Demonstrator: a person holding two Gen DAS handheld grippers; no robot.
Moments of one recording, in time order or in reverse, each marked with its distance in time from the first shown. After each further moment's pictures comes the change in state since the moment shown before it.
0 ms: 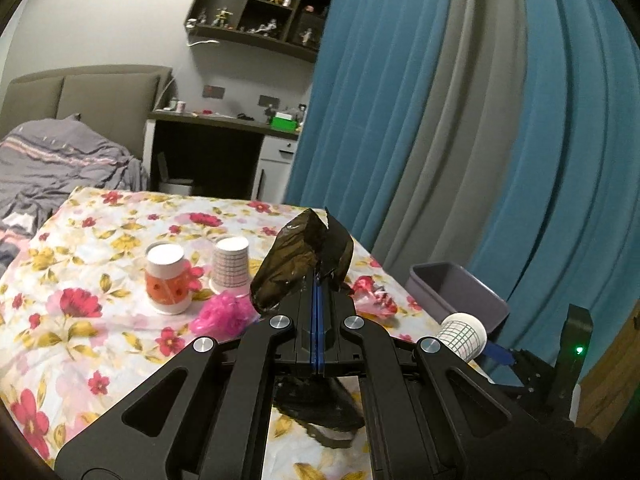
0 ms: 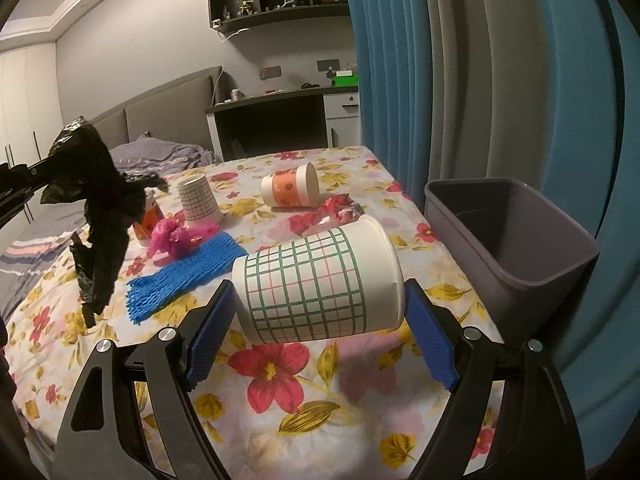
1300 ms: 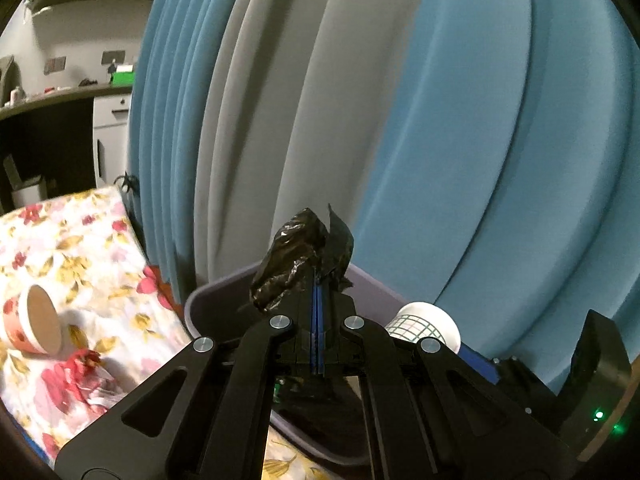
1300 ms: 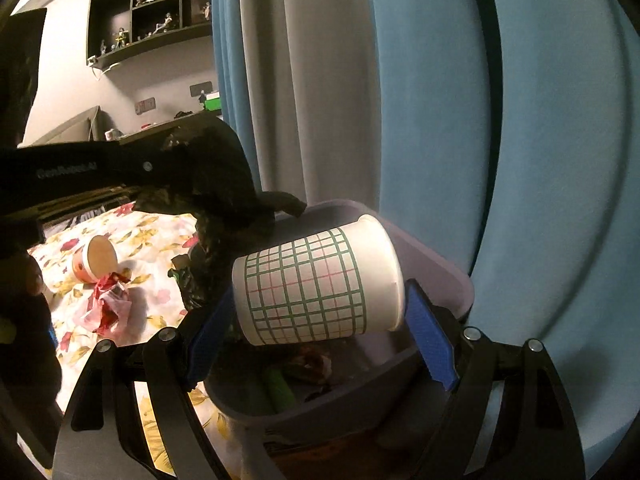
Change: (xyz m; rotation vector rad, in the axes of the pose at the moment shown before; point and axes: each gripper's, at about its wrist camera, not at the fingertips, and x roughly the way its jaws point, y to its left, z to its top) left arm 0.291 -0.257 -0.002 0.175 0.247 -0.391; right arm 0.042 -0.194 0.042 0.182 -0.052 -0.341
